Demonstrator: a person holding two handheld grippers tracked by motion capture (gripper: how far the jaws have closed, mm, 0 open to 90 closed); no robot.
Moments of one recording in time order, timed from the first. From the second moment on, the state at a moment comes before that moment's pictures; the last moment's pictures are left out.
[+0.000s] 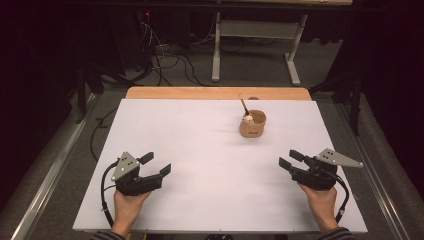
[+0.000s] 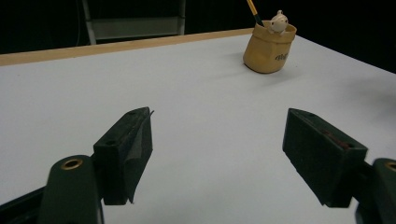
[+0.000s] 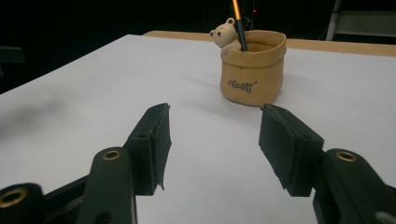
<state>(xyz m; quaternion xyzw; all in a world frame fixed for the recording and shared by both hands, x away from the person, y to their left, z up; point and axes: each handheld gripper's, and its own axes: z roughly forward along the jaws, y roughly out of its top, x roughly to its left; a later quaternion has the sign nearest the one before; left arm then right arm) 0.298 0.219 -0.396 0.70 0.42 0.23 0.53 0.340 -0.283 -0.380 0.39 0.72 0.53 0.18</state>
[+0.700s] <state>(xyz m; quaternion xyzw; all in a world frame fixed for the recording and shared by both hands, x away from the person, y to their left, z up) 0.299 0.218 -0.396 0.70 0.42 0.24 0.53 0.343 -0.285 -0.392 0.41 0.72 0.53 0.18</state>
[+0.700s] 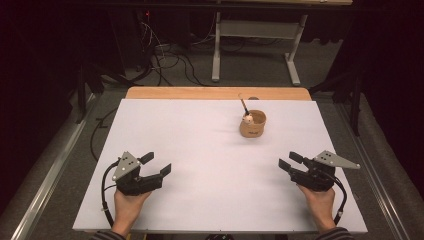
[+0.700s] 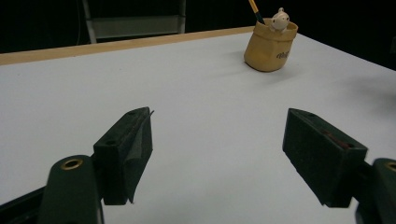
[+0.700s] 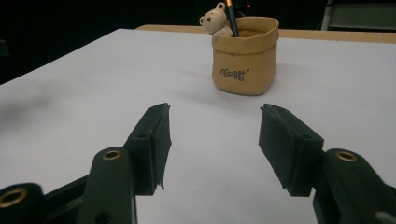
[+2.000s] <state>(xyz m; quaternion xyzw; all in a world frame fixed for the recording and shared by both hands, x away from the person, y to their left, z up) 0.299 0.218 -0.401 0.71 0.42 0.24 0.51 0.346 -0.290 -0.407 0.42 0.73 0.50 0.20</state>
